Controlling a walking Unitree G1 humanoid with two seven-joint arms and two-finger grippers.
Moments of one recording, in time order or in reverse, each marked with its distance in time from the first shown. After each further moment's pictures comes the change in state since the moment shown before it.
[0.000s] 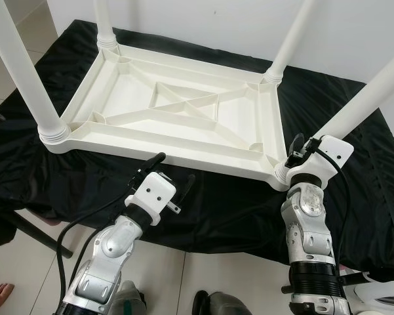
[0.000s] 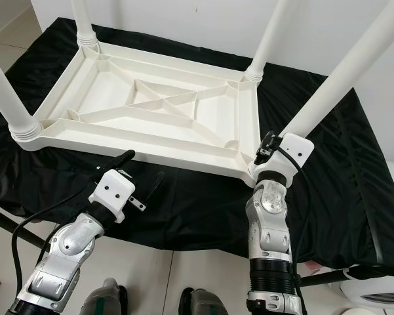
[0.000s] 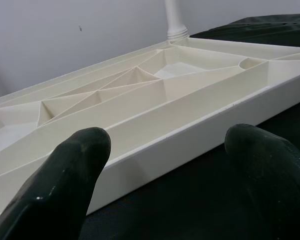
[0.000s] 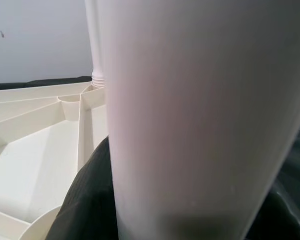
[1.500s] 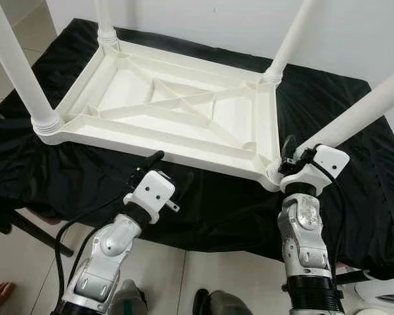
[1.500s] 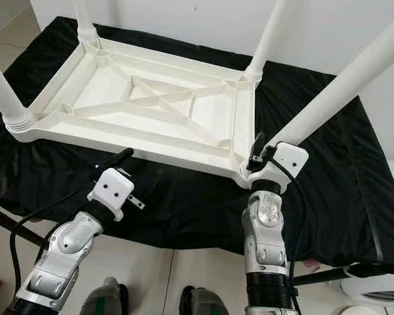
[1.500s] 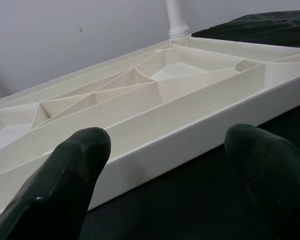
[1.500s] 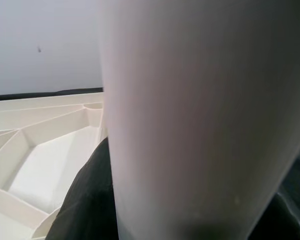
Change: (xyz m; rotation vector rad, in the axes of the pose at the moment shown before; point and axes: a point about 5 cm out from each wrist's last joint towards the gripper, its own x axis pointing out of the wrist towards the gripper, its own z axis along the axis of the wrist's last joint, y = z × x) left arm 0.000 0.003 0.001 0.015 -0.005 0.001; right arm -0.016 0.004 0.000 0.031 -0.081 0.077
